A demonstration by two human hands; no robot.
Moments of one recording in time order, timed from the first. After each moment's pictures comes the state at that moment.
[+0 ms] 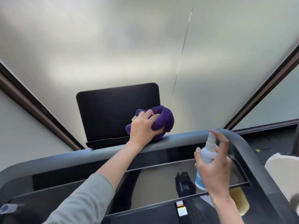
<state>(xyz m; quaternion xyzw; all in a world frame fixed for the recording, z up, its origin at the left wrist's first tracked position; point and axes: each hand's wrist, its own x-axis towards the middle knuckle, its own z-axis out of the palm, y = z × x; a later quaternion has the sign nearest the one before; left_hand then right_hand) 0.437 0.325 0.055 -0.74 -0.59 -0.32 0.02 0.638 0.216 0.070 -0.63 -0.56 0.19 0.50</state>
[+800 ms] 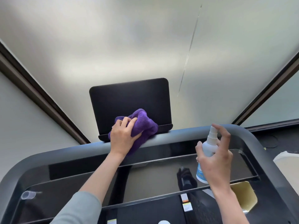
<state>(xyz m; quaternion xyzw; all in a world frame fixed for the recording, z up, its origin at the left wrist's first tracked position) 0.343 0.280 0.009 -0.69 -0.64 -0.30 0.13 0.615 0.209 0.071 -0.62 -0.56 0.20 0.51</state>
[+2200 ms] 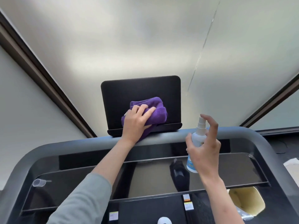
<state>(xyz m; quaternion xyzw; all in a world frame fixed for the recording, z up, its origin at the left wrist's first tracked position) 0.343 0.305 0.032 -0.75 -0.58 -0.26 0.19 0.569 0.231 0.080 -0.56 -0.61 0.22 0.51</state>
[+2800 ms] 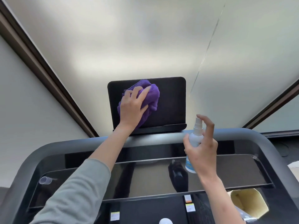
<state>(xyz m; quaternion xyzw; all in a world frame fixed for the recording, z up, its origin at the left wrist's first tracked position) 0.323 0.321 0.080 -0.70 -0.63 -0.31 0.13 0.550 0.228 0.081 -0.54 -0.63 0.22 0.51</state>
